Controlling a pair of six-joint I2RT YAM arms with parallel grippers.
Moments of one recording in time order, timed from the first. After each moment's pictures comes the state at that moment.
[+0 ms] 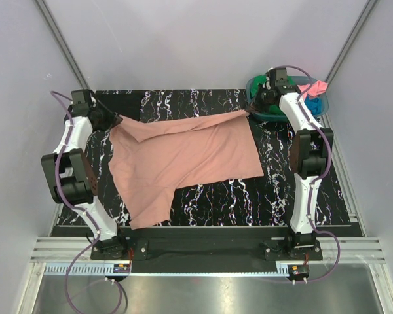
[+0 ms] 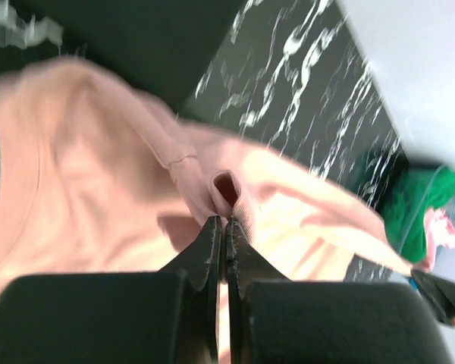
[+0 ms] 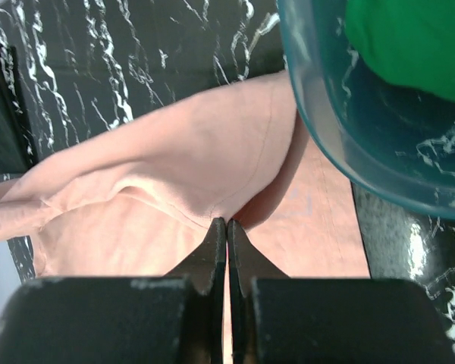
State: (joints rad) left arm 0.24 1.81 1.46 -0.44 0.35 -0.74; right arm 0.09 2.23 2.03 -0.64 -0.32 0.51
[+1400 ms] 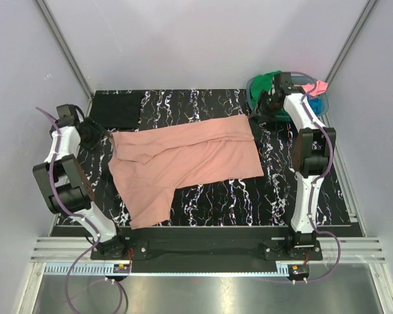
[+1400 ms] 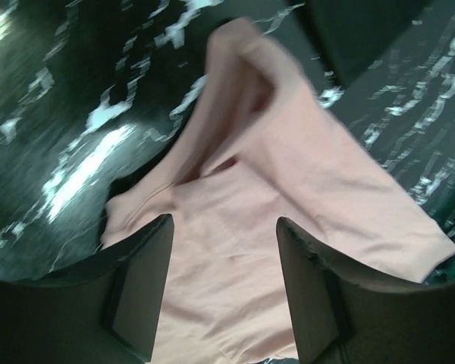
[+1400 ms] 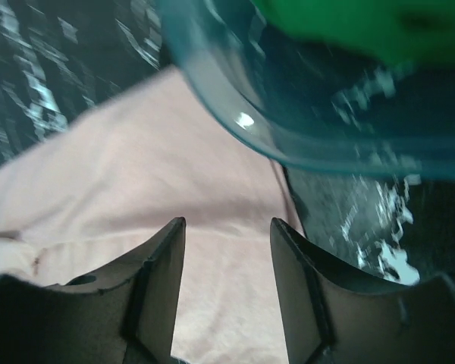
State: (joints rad) left arm 0.38 1.70 1.31 -0.64 0.22 -0.64; right arm 0.05 2.23 1.95 -0.77 -0.27 0.45
